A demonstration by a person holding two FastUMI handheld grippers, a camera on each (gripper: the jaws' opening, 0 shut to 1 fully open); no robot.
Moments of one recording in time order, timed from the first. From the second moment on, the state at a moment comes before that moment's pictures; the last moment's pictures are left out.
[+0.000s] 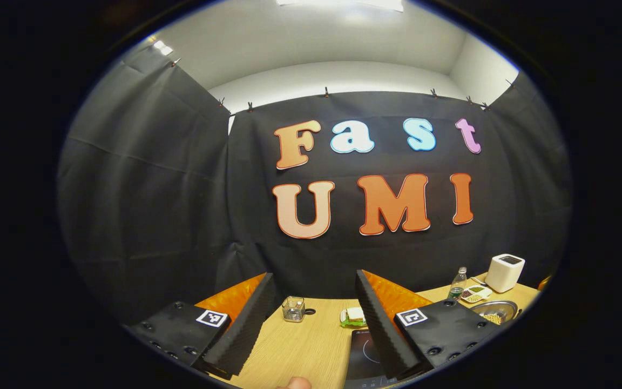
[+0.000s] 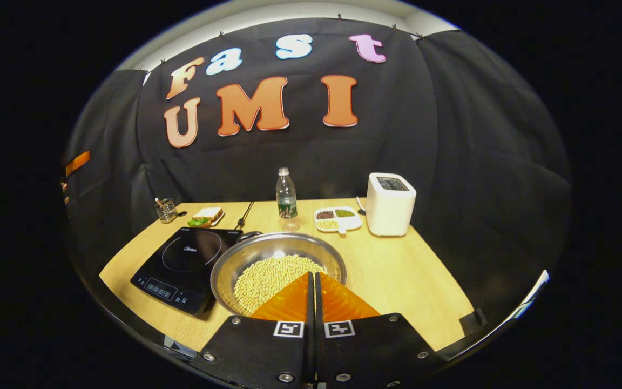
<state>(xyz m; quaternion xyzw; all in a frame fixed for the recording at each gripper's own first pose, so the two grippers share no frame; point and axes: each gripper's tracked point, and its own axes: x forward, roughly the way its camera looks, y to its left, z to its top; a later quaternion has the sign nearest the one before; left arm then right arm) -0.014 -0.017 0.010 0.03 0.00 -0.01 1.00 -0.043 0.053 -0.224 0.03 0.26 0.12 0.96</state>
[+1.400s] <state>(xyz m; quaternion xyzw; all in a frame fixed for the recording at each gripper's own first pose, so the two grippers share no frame) -0.006 -0.007 -0.014 0.02 0.03 0.00 1.00 -0.067 0.079 -0.370 0.07 0.42 0.13 0.90</state>
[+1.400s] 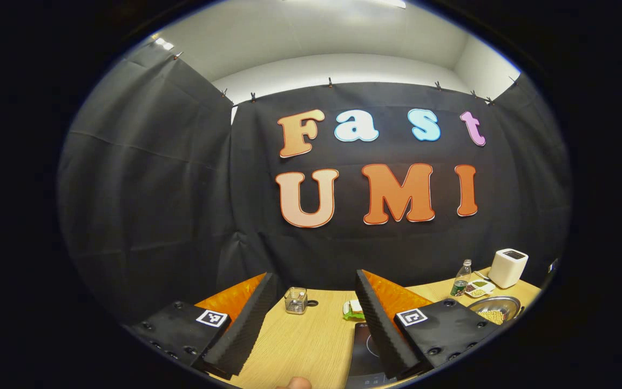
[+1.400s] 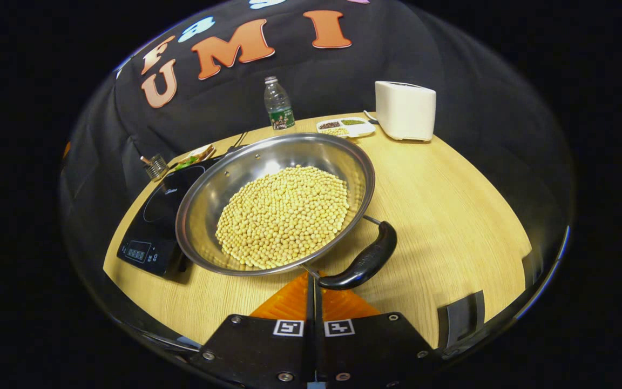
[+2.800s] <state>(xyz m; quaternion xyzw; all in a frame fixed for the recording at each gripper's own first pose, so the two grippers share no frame) 0.013 -0.035 -0.023 0.04 0.04 0.00 1.00 -0.007 0.041 -0.381 0.19 0.41 0.06 0.89</state>
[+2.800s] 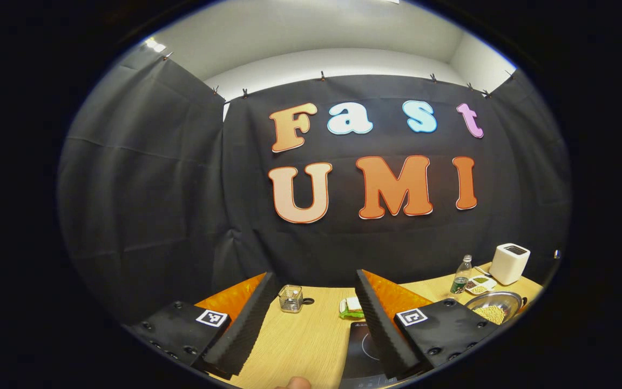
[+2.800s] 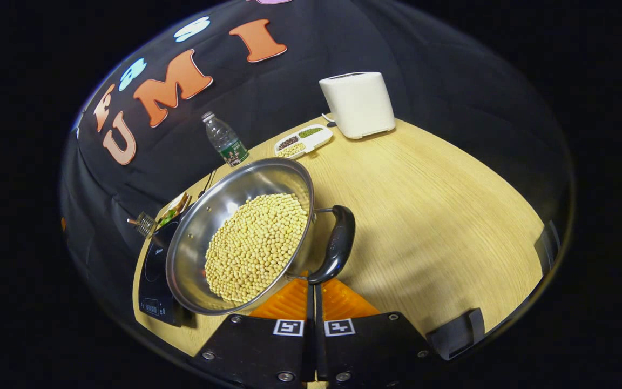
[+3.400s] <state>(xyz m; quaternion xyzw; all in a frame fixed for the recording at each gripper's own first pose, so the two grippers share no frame) 0.034 -0.067 -0.041 0.04 0.06 -0.02 1.00 0.041 0.019 -0.390 0.20 0.40 0.03 0.89</state>
